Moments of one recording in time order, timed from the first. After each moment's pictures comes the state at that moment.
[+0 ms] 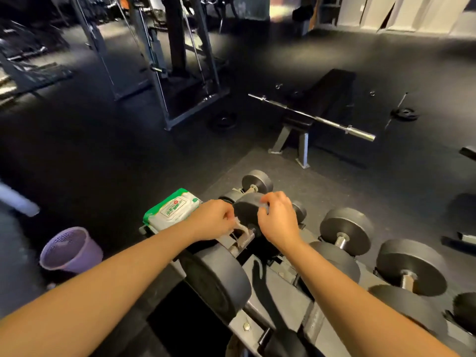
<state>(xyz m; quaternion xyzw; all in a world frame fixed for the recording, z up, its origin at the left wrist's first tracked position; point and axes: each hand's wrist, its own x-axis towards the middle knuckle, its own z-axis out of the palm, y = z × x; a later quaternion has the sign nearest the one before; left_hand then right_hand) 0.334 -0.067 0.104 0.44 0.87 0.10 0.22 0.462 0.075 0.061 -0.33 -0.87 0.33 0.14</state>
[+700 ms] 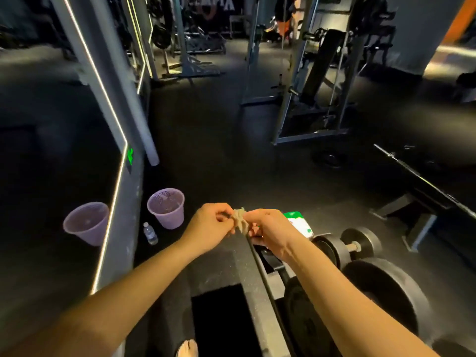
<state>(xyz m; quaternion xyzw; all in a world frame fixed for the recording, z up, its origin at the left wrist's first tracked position) 0.288 -0.341 0.141 0.09 0.87 0.48 0.08 0.301 -0.158 0.140 -0.12 -0.66 0.72 -0.20</state>
